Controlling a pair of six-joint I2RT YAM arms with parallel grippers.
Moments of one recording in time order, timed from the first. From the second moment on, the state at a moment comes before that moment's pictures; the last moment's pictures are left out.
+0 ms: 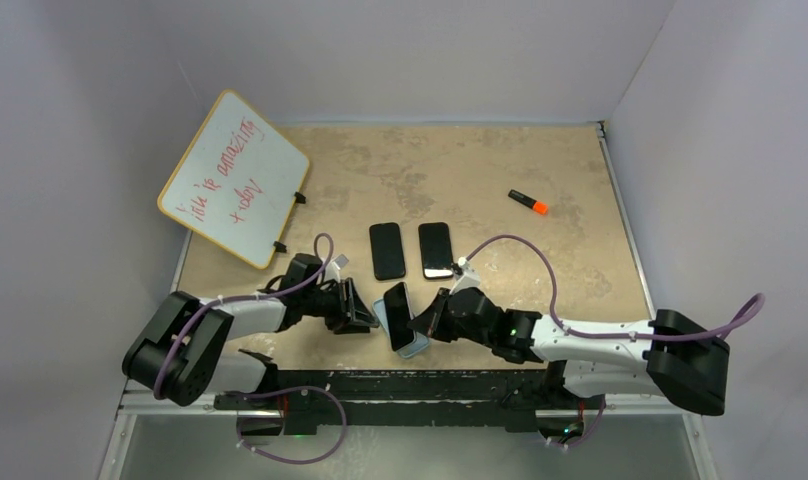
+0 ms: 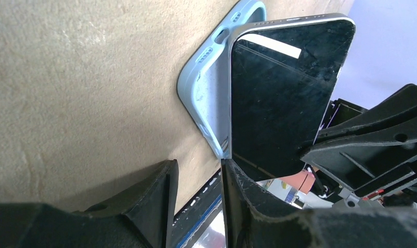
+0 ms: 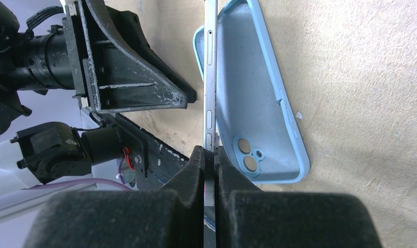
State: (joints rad) left arm -0.43 1.33 0.27 0.16 0.71 -0.88; right arm 1.14 1.13 0.39 0.12 0.16 1.23
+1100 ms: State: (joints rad) left arm -0.43 1.61 0.44 0.37 0.72 -0.91; right arm 1.14 0.94 0.34 -0.03 0.16 1.03
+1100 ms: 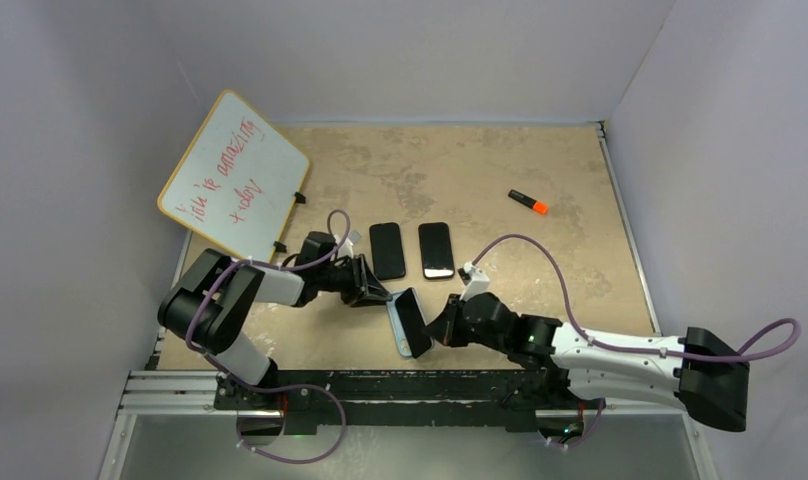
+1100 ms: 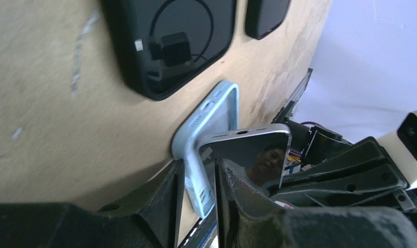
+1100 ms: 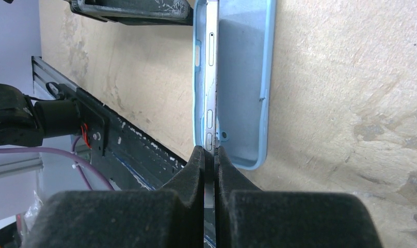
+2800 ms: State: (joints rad) left arm -0.56 1.44 0.42 0.15 0.64 -0.86; right arm 1.05 1.22 0.38 0.12 0.05 0.92
